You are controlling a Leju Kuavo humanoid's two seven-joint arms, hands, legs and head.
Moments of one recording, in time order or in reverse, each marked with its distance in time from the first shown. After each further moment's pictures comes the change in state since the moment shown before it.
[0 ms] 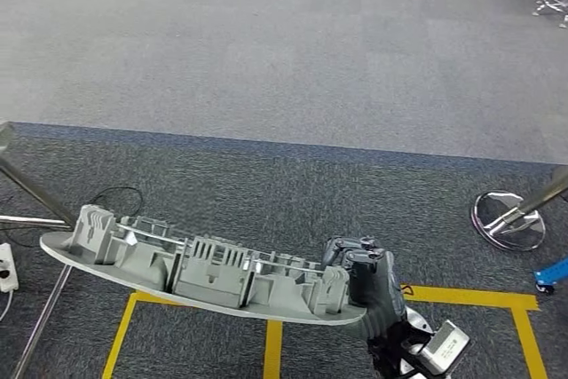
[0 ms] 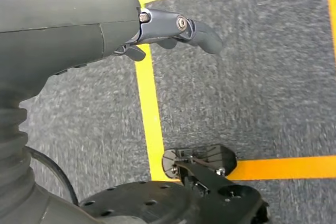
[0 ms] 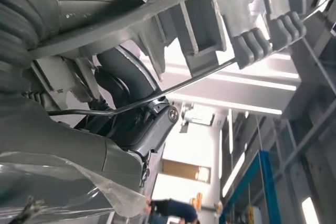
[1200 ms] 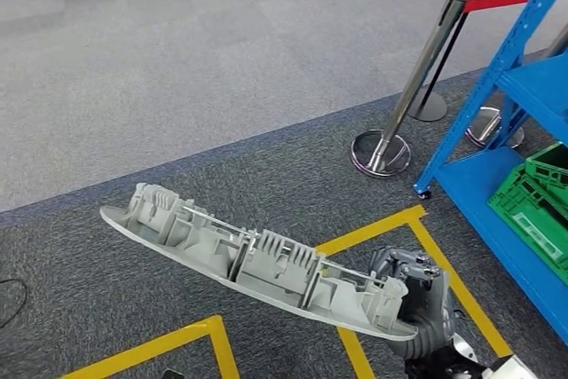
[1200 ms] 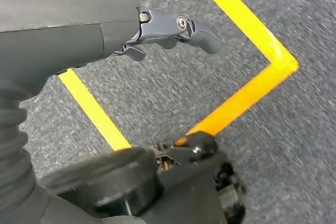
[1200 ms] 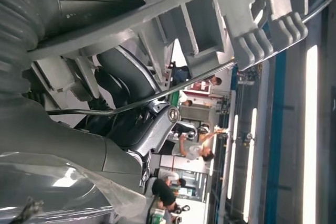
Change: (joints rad) left arm -0.077 0.016 -0.057 0.159 -0.056 0.111 -0.058; right arm 0.157 -0.032 -0.129 -0.175 -0.019 -0.033 0.000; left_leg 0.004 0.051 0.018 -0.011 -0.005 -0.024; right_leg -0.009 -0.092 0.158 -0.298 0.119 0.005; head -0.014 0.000
